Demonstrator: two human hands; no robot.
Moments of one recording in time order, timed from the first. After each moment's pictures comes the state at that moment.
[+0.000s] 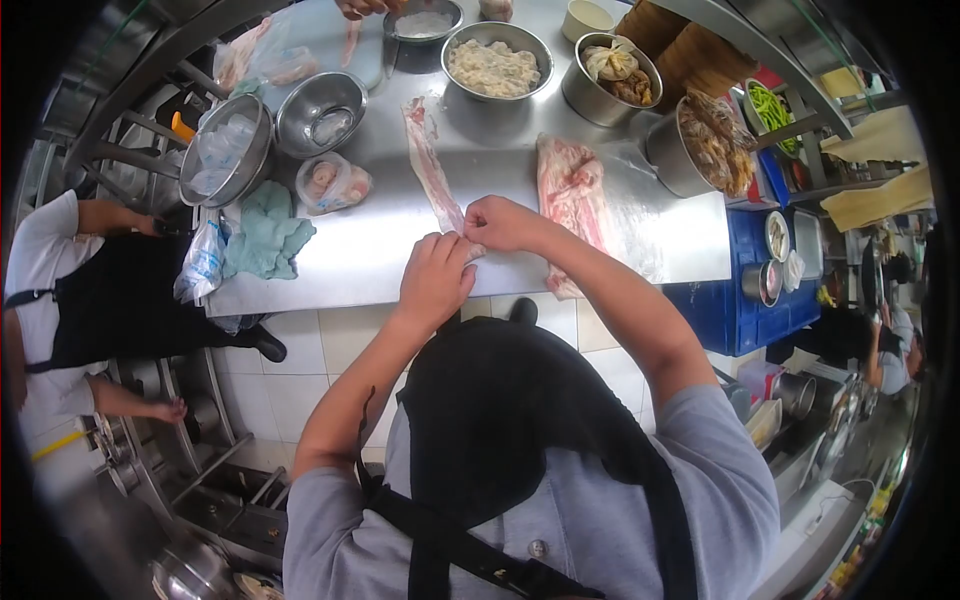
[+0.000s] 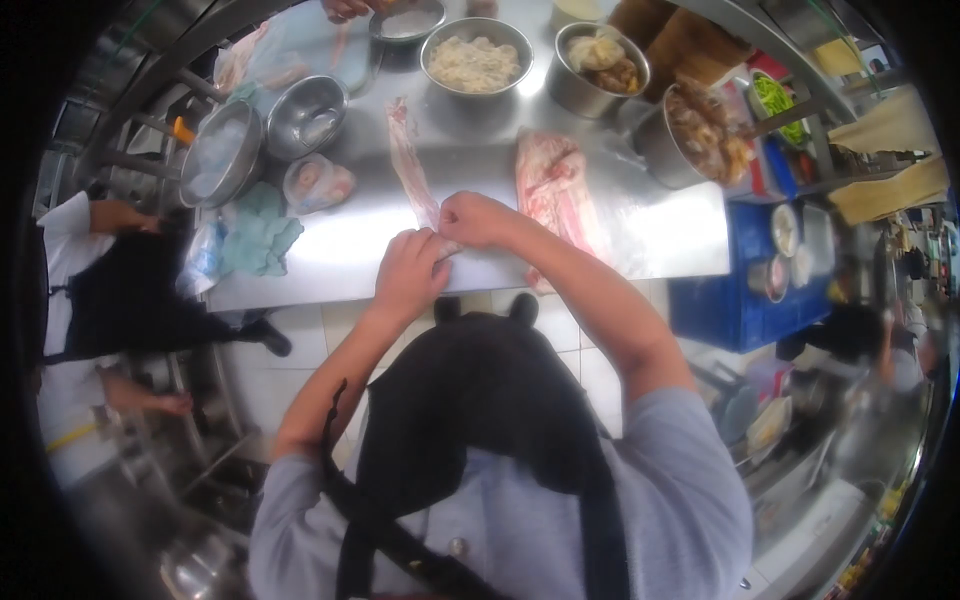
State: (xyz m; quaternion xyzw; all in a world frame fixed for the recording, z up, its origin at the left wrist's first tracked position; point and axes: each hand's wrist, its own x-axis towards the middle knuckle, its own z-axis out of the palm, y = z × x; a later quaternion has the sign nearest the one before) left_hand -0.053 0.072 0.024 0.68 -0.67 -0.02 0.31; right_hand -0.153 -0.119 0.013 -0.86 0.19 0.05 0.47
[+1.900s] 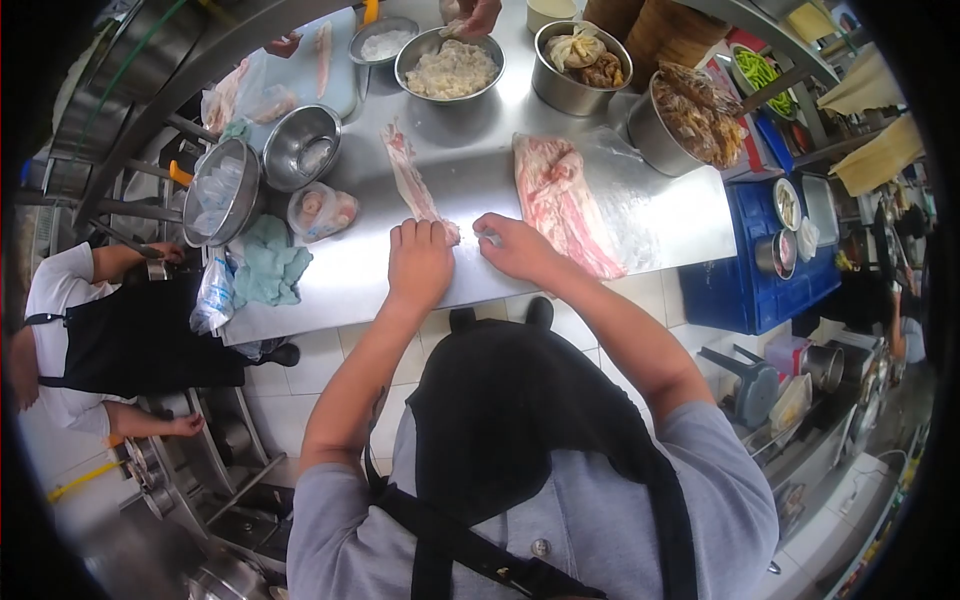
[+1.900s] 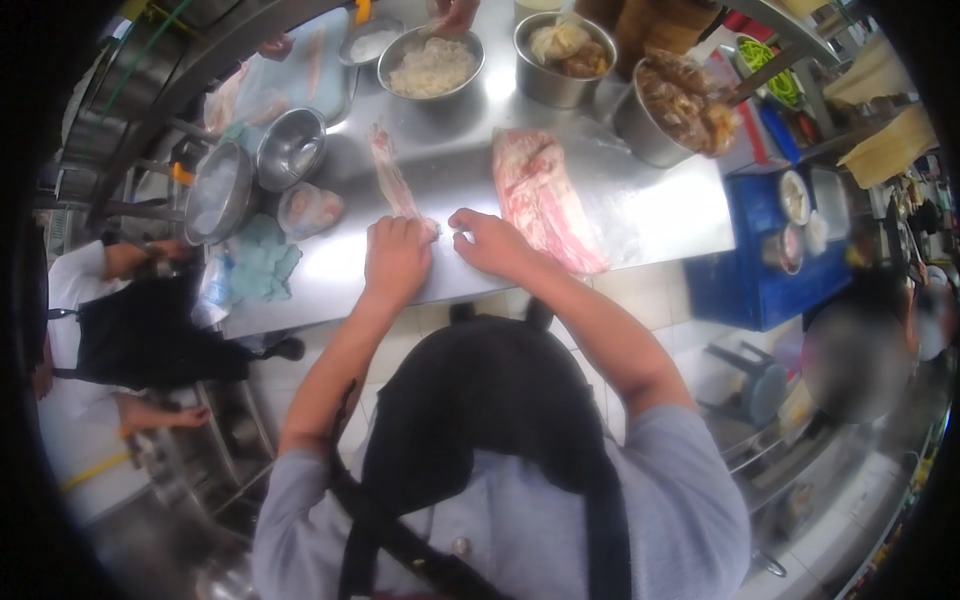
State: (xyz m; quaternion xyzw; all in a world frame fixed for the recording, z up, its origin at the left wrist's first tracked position) left_hand -0.039 0.032 0.014 0.72 -0.67 0.09 0.18; right_hand -0.213 -0.088 0.024 -0.82 0.34 -0.05 0.45
